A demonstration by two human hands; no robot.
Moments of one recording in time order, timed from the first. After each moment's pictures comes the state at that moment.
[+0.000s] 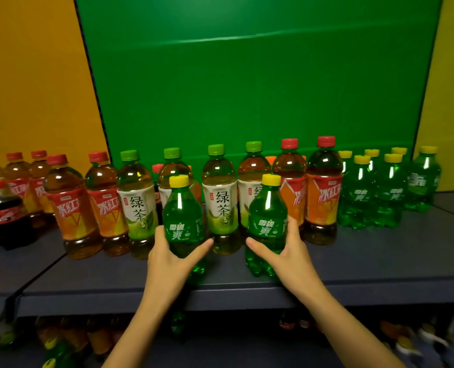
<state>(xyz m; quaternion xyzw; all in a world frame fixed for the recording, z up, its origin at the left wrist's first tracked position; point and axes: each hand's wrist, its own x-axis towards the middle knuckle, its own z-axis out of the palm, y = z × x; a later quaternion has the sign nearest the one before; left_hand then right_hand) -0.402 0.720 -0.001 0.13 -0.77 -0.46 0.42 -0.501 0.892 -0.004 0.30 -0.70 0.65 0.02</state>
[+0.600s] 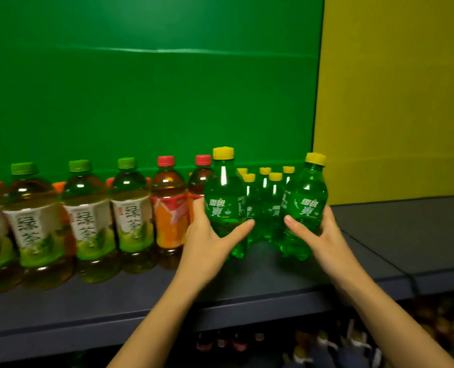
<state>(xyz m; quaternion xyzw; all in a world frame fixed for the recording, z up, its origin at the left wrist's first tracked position) -0.538 0.940 0.043 -0.05 -0.77 -0.51 0.37 -0.595 1.119 0.042 0.25 -0.69 0.68 0.10</state>
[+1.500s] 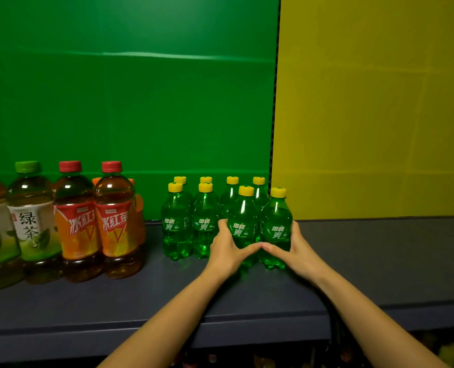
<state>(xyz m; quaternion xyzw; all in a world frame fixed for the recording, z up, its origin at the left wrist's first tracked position) -0.703 1.080 0.007 0.07 -0.84 -0.46 0.26 -0.765 1.230 0.005 0.33 -0.76 0.55 0.01</state>
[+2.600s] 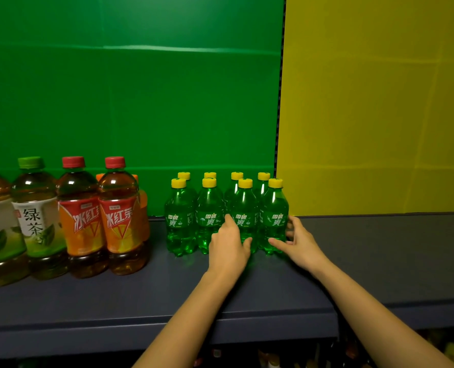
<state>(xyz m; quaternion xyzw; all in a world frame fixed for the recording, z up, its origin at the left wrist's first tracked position) -0.693 1.087 0.016 0.16 -0.92 -0.22 0.29 -0.775 1.217 0.006 0.26 -0.81 0.53 0.04</state>
